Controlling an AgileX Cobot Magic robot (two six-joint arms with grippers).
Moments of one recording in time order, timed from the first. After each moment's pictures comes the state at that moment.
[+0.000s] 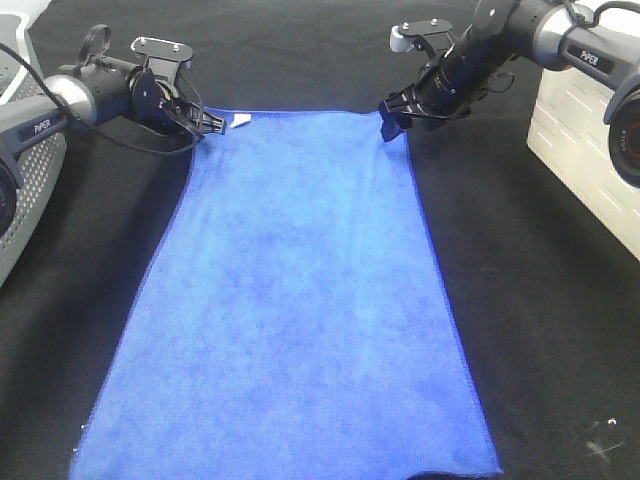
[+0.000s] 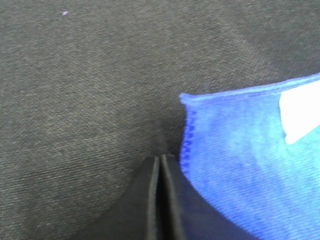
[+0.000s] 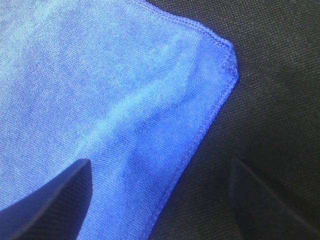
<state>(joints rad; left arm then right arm) -0.17 2.83 -2.48 0.14 0.41 -0.07 0.14 2.66 -2.40 0.32 0.83 -0.41</state>
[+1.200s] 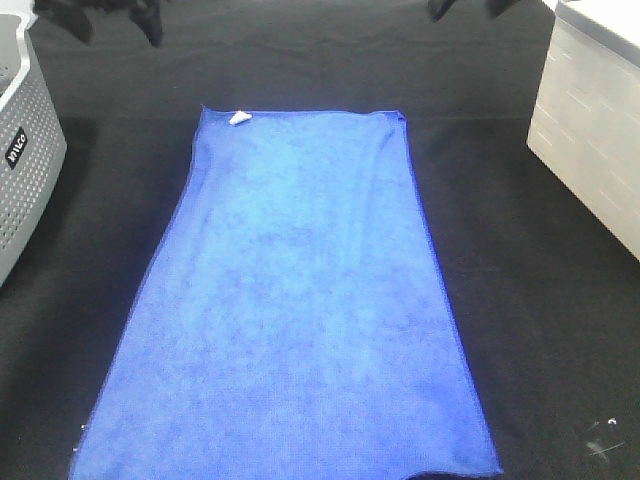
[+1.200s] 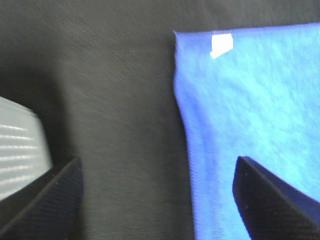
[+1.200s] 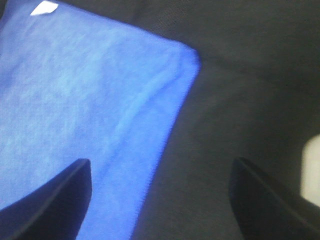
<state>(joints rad) -0.17 2.35 -2.48 0.05 1.21 -0.11 0.14 2.26 -2.41 0.19 1.22 -0.15</state>
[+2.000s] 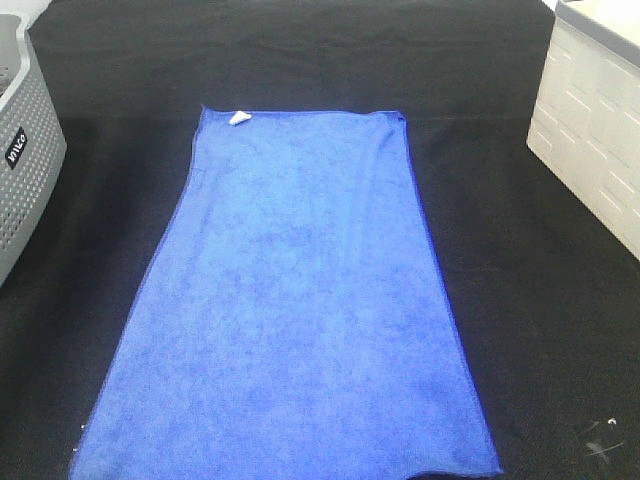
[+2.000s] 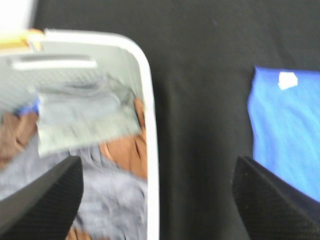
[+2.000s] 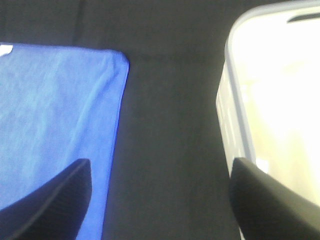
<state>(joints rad) 0.01 2.00 -2.23 0.05 1.22 -0.08 0.01 1.83 -2.05 0.14 1.22 -0.05</state>
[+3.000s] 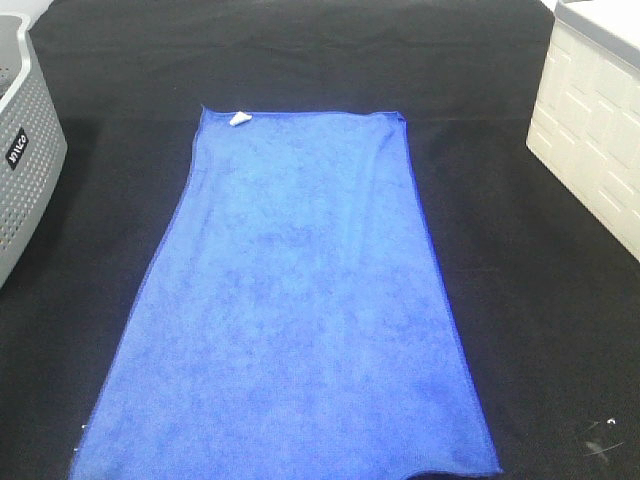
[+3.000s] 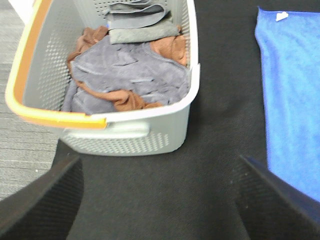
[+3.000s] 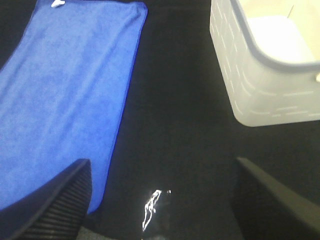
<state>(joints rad) 0.01 0.63 -0.93 0.16 1.04 -0.11 0.01 0.47 -0.97 0.13 1.22 -0.05</state>
